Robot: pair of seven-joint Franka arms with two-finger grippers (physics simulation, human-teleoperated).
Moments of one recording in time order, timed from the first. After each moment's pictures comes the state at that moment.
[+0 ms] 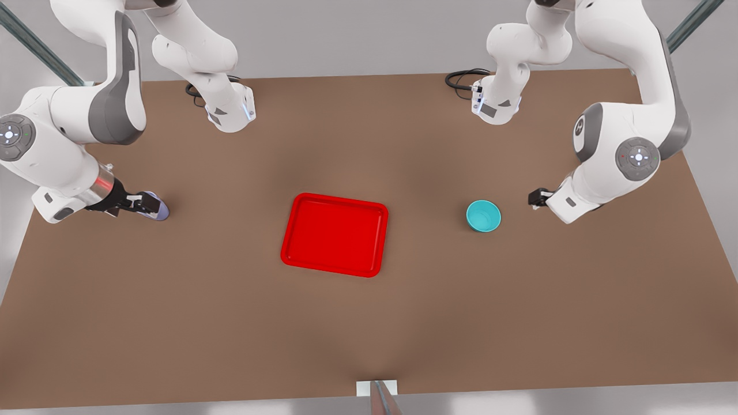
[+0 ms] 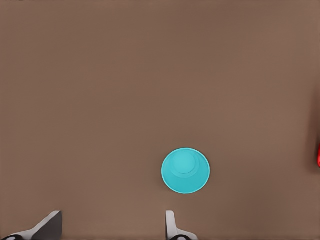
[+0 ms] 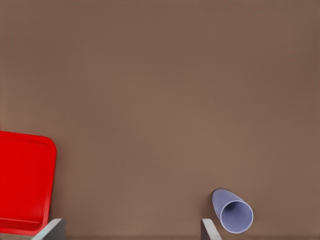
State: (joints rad) left arm -0.20 0.16 0.06 -1.63 0.04 1.64 0.02; right arm -0.13 0.07 0.13 -1.61 -0.04 1.66 0.07
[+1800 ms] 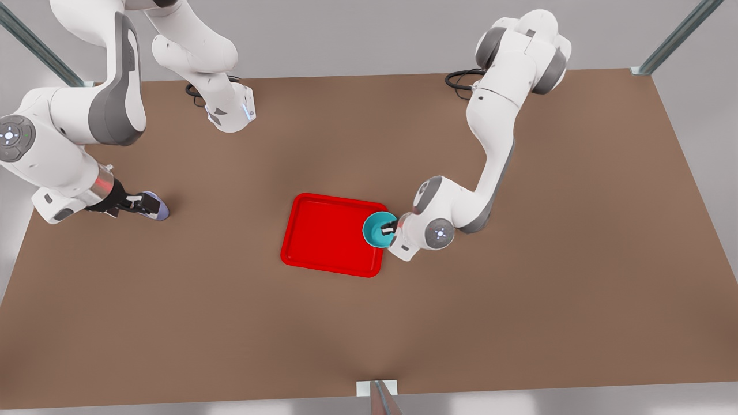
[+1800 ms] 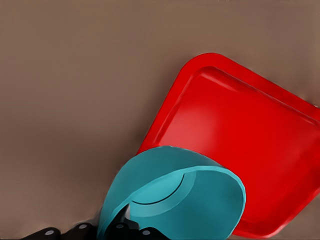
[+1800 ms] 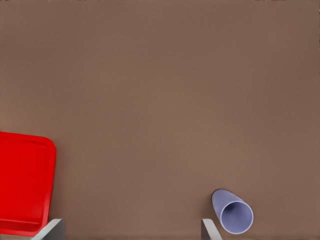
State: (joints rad) left arm -0.53 0.77 -0.08 -1.30 -0.41 1.85 -0.73; right arm -0.13 0.07 0.13 -1.61 -0.04 1.66 0.07
